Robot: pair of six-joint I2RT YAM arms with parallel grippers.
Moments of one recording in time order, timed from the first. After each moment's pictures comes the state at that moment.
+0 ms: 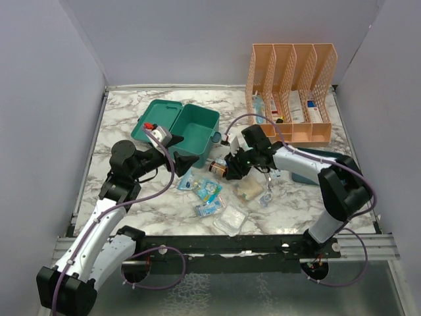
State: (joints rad) left arm -0.32 0.80 0.66 0.12 0.66 -0.08; right arm 0.60 1.71 1.01 -0.27 -0.51 -0.23
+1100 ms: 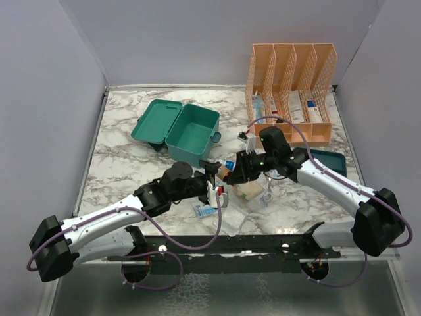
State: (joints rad) left arm -0.95 0.95 0.61 0.04 0.24 0.83; right arm 0.60 1.32 0.90 -0.33 -0.65 0.36
